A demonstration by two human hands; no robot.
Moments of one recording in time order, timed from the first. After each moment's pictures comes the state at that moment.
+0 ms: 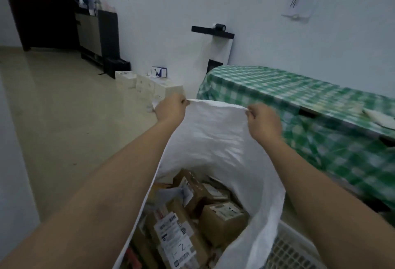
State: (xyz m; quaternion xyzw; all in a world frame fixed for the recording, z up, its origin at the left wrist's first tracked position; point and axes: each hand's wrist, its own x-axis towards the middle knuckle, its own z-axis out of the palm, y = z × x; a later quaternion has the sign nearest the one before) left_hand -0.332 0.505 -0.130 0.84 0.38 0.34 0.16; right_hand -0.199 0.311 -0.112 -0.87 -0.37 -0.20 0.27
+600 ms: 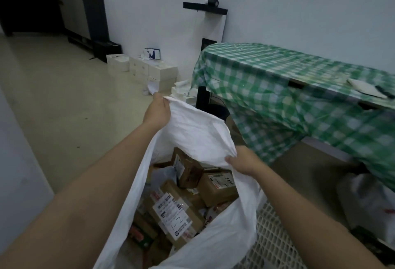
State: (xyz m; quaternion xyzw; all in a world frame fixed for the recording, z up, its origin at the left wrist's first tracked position) left_hand -0.407 0.460 -0.173 0.79 0.37 0.32 0.36; right_hand -0.280 0.238 -0.218 -0.90 -0.33 0.20 0.20
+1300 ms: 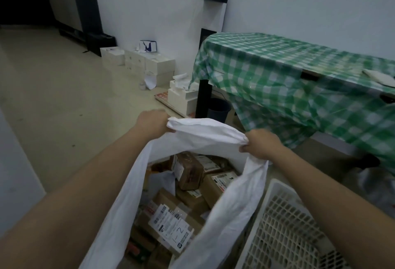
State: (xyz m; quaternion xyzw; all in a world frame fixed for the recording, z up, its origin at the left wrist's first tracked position) left_hand -0.404 0.507 -0.214 0.96 0.29 0.04 0.00; right_hand -0.232 0.265 -0.206 -0.91 -0.41 0.03 -0.08
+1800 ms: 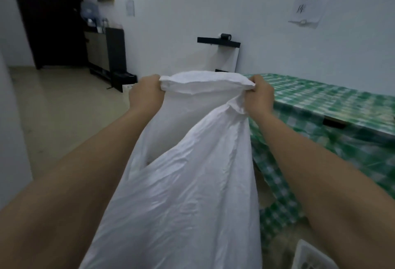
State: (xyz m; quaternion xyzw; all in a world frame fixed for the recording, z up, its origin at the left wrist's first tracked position) left_hand -0.387 0.572 -0.079 0.82 0.38 0.43 0.06; right_hand -0.194 0.409 -0.065 -0.78 -0.33 -0.20 0.50
